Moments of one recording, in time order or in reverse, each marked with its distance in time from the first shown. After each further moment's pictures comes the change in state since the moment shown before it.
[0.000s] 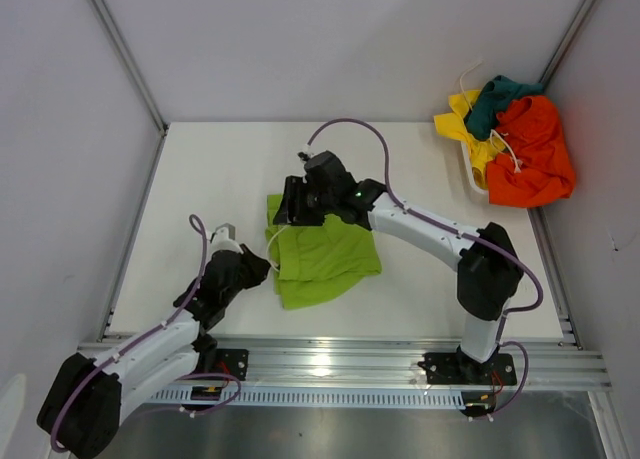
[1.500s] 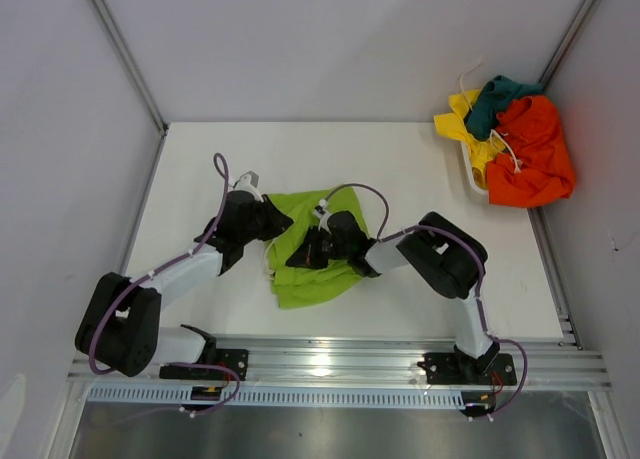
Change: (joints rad) left arm 0.108 0.497 0.467 0.011 0.258 0.059; right arm -0.055 0.223 -0.626 1.070 -0.268 0.278
